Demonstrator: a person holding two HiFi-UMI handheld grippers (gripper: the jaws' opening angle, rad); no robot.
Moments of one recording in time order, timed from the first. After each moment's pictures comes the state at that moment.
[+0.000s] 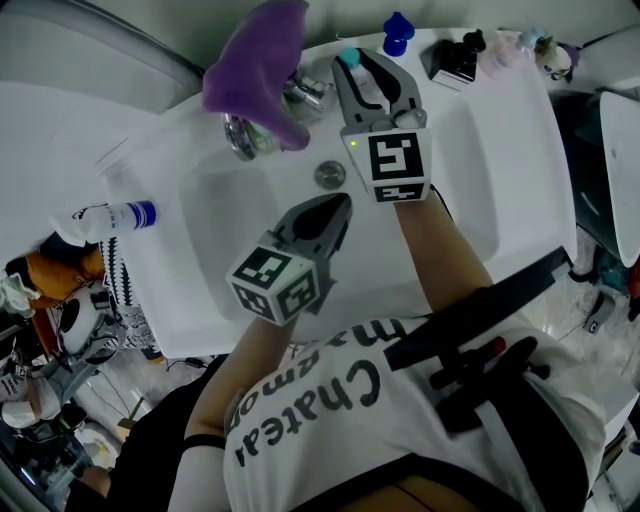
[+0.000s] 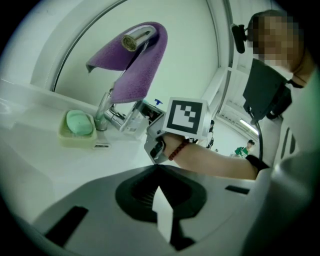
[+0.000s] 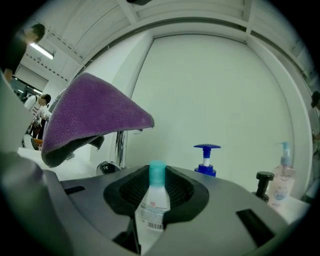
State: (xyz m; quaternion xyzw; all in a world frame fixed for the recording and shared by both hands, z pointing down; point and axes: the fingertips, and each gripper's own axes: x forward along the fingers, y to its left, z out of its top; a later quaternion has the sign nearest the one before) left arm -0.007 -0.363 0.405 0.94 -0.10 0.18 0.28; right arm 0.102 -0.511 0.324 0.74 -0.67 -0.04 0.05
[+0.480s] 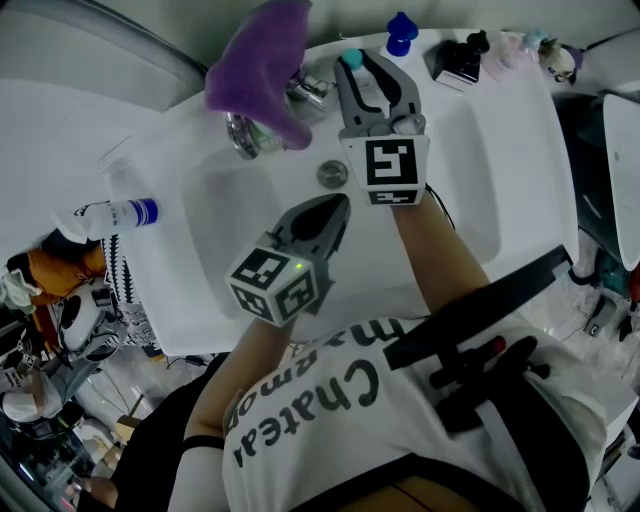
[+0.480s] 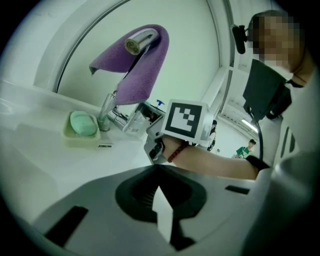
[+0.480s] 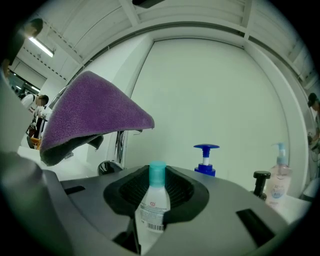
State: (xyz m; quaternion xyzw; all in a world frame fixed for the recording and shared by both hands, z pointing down) left arm -0.013 -0.364 0.405 0.94 -0.11 0.18 0.28; right arm 0.101 -0.508 0.323 0.75 -0.65 -0.05 0.04
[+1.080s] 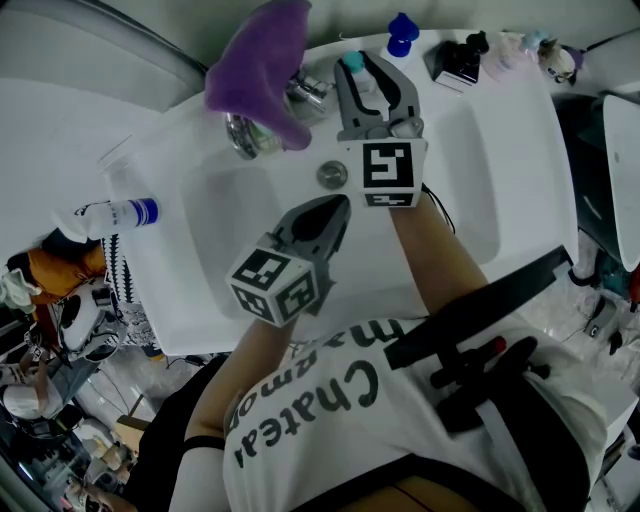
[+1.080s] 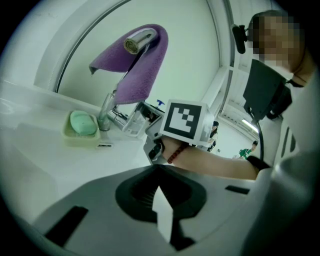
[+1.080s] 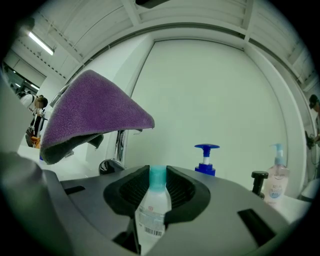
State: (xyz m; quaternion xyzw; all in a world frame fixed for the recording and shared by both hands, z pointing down) left arm -0.012 -0.363 0.406 0.93 -0.12 0.18 0.28; right arm 0.100 -0.507 0.325 0.76 -0.65 -0.06 0.04
